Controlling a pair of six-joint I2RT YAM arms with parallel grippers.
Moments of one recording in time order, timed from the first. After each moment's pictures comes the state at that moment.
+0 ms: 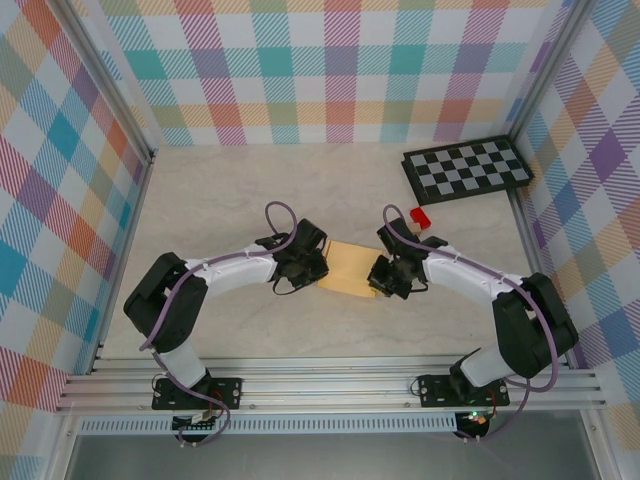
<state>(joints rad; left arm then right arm) -0.74 1.71 1.04 -0.39 0.07 -1.11 0.56 1.47 0.87 -0.65 -0.21 1.05</state>
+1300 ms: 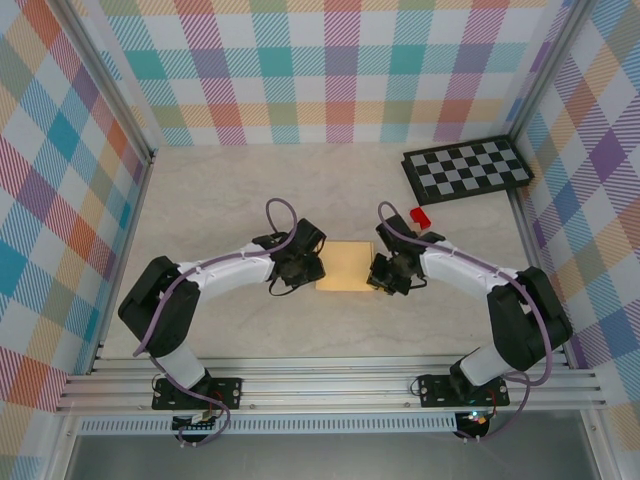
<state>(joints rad) -0.75 1.67 1.07 -0.51 0.00 -1.00 0.54 1.51 0.91 -0.66 -0.22 0.94</state>
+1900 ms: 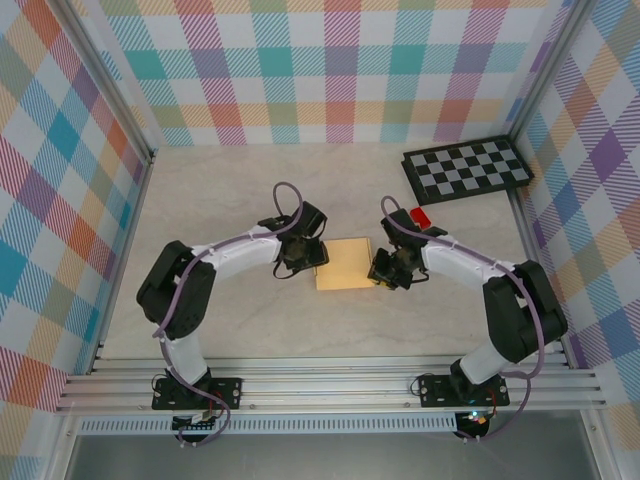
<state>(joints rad) -0.67 1.82 1.22 -0.55 0.03 -0.85 0.49 1.56 0.93 -0.64 -0.27 0.88</state>
